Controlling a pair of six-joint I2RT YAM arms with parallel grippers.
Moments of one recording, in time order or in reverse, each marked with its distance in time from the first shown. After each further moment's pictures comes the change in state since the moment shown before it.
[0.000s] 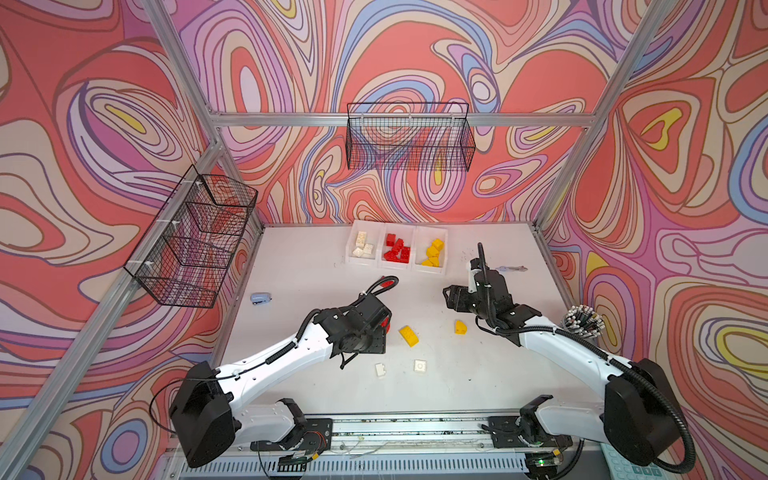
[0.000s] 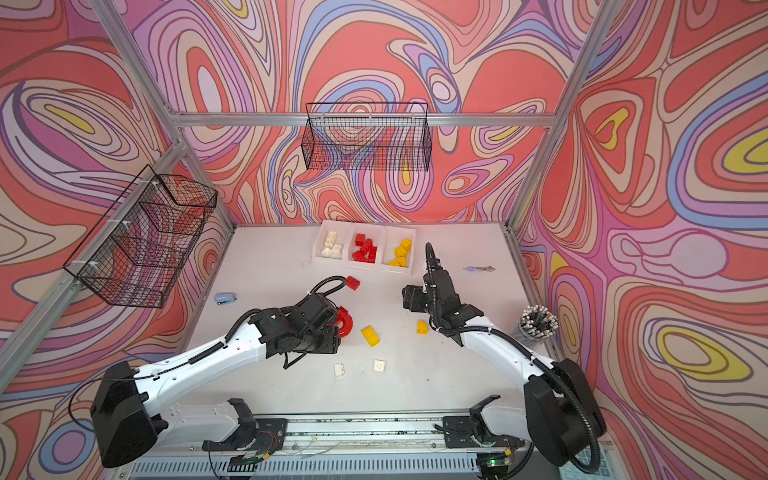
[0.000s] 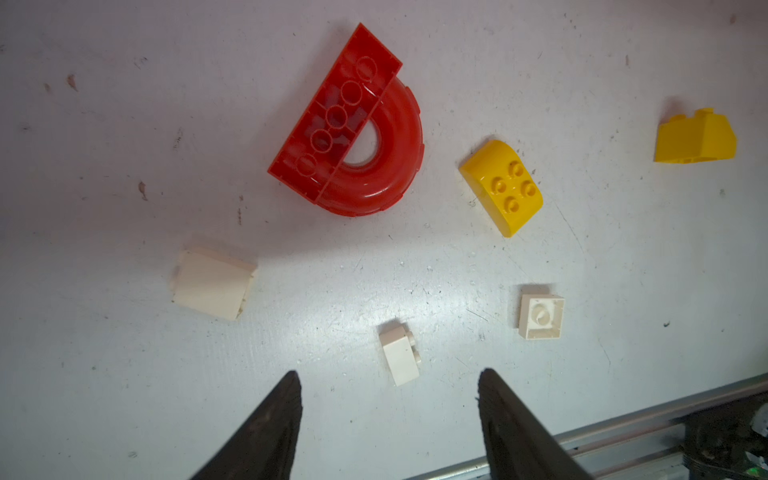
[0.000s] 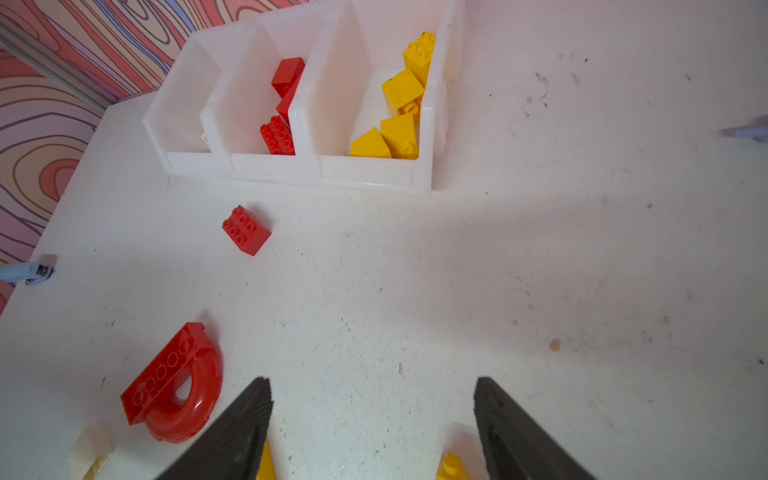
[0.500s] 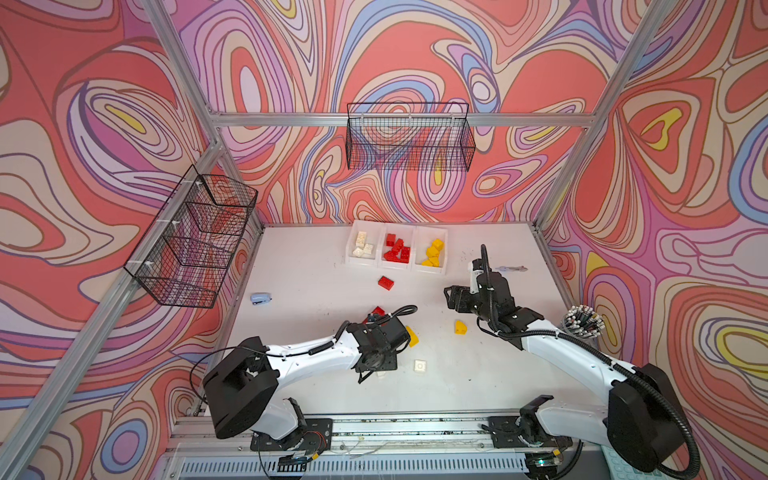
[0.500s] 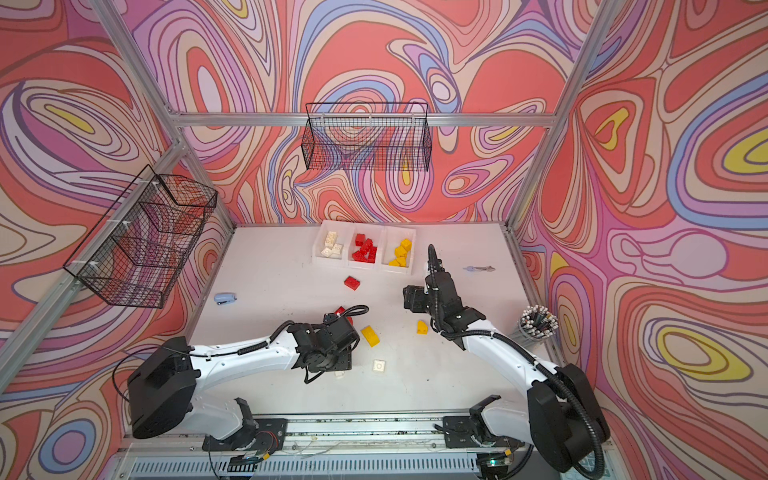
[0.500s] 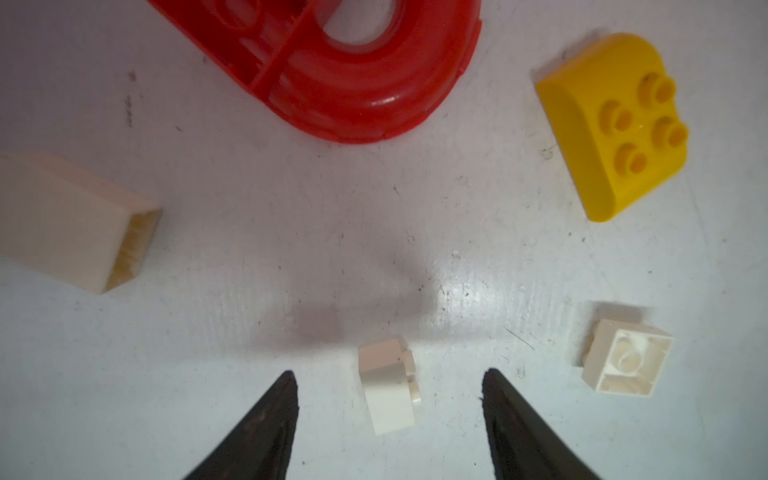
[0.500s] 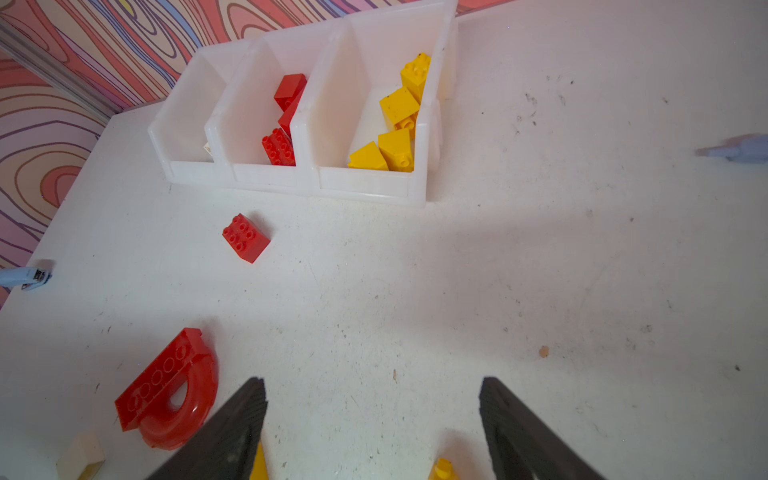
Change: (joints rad) left arm -0.128 0.206 -0.072 0.122 -0.039 -0.234; right arm 0.000 -0.014 -0.018 0.034 0.018 -0.014
